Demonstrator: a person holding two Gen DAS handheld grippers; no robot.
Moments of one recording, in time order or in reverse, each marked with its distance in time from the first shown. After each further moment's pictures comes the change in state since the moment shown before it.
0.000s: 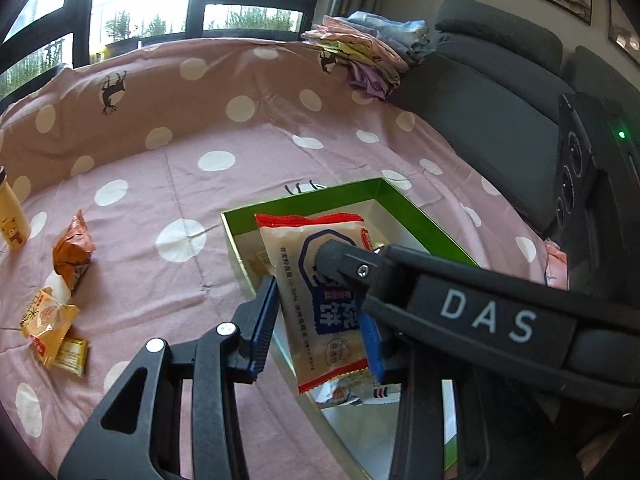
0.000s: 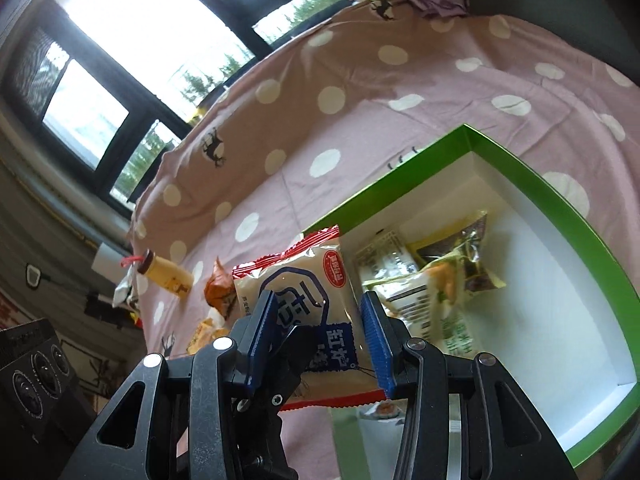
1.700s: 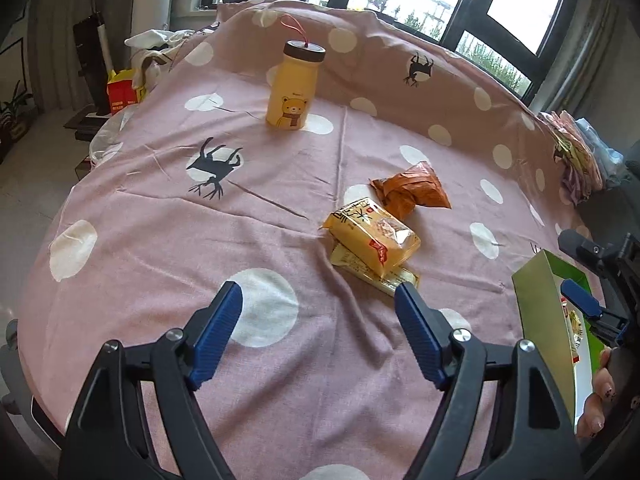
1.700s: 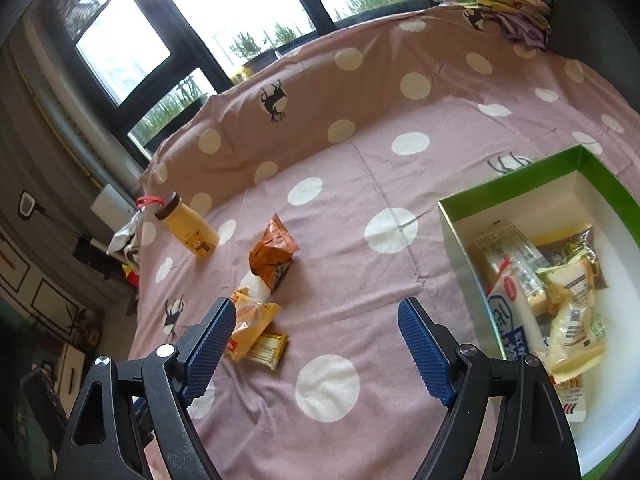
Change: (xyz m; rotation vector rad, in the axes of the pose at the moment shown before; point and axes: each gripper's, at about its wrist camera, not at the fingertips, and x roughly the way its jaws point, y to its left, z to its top) left arm -0.138 0.235 -0.104 -0.581 -0.042 0.471; right arm 0.057 0.119 -0.045 -0.237 0.036 -0.009
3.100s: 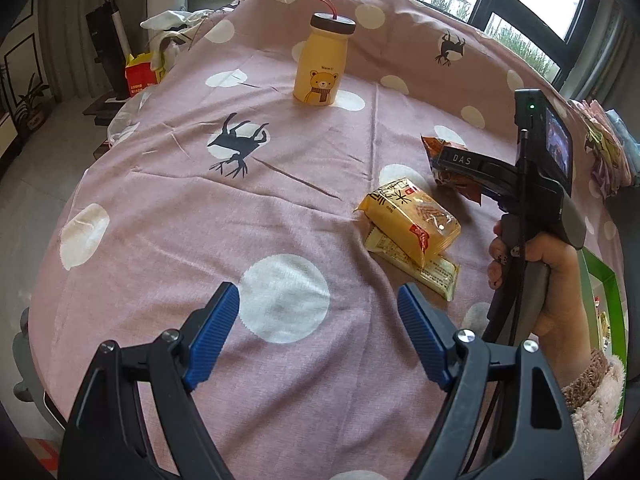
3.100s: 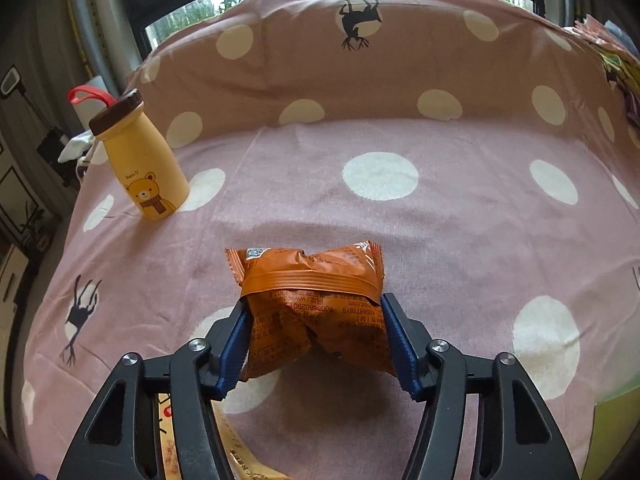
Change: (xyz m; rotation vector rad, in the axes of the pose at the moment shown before) left arm 0.022 0.009 0.000 -0.013 0.073 0.096; right arm 0.210 0.076 0.031 -0.352 0.122 -0.086
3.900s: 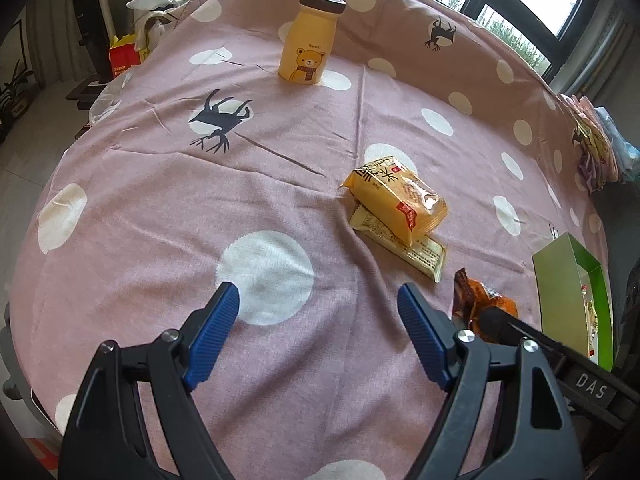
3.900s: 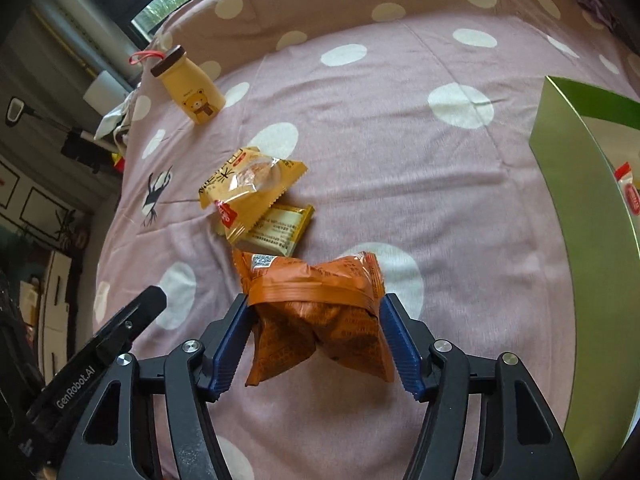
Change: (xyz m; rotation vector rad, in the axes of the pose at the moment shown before) left arm 0.008 -0.001 -0.005 -0.002 0.063 -0.077; right arm -0.121 -0.015 -0.119 0.187 0.235 0.129
